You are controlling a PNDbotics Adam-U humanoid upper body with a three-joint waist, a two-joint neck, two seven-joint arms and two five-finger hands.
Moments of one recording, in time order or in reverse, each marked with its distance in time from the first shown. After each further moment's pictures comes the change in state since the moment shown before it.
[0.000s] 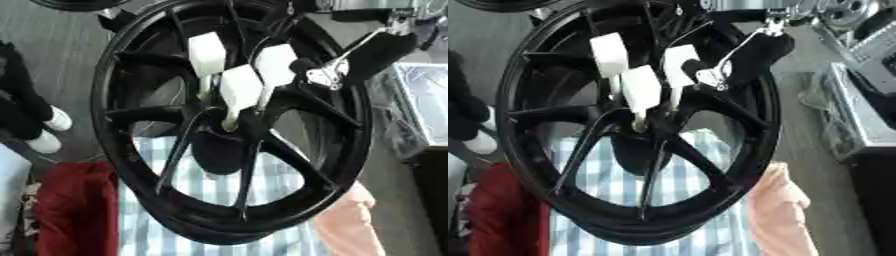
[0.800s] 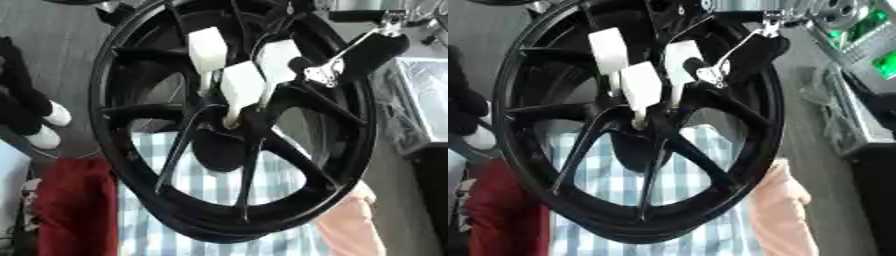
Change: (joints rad) left arm -0.007 0.000 -0.001 0.000 -0.006 0.001 -0.001; right arm 0.016 0.011 0.000 0.036 0.035 -0.009 -0.021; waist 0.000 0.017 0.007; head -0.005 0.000
